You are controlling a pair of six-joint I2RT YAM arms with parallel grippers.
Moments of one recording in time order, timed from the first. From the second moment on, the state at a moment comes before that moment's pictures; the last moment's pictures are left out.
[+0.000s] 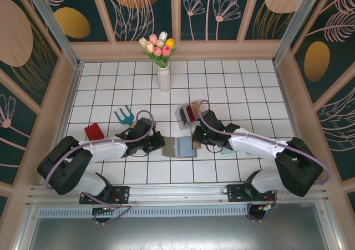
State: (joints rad) left arm -0.69 1.44 0.50 0.05 0.25 -1.00; right arm 0.78 1.35 0.69 -0.31 -0.04 0.90
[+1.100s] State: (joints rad) left arm -0.73 1.47 0.43 0.24 0.24 -1.13; right arm 0.85 1.52 0.72 -0.10 -0.15 0.97
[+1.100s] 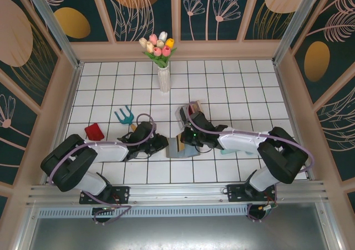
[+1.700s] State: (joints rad) left arm -0.73 1.53 0.48 0.23 0.26 -1.09; right arm 0.85 1.48 0.72 -0.10 -0.16 0.97
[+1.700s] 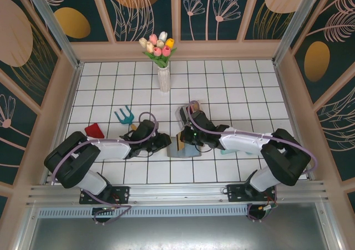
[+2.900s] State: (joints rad) left arm -0.73 1.57 0.51 0.22 0.25 -1.06; right arm 0.79 1.45 0.57 0.03 -0.17 0.97
